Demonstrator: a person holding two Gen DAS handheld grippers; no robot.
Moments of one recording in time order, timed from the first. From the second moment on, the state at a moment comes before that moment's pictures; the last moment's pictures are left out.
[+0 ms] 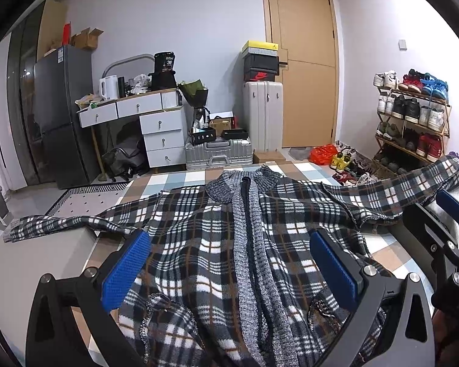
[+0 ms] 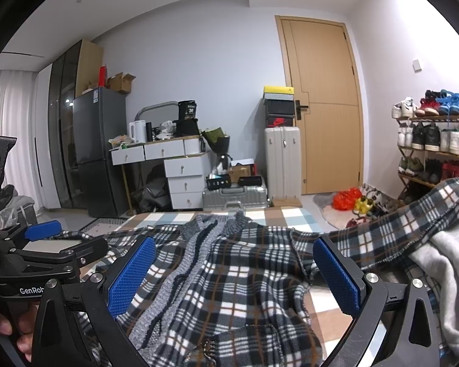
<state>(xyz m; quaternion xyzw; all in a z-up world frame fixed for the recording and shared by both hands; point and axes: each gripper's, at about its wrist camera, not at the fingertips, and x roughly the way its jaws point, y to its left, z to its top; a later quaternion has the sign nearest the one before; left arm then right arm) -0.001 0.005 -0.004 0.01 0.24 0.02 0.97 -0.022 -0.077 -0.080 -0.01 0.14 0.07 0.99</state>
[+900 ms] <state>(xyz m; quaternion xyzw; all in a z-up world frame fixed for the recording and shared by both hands) 0.000 0.007 -0.003 0.01 0.24 0.02 0.97 -0.022 -0.077 -0.085 0.00 0.15 0.07 0.99</state>
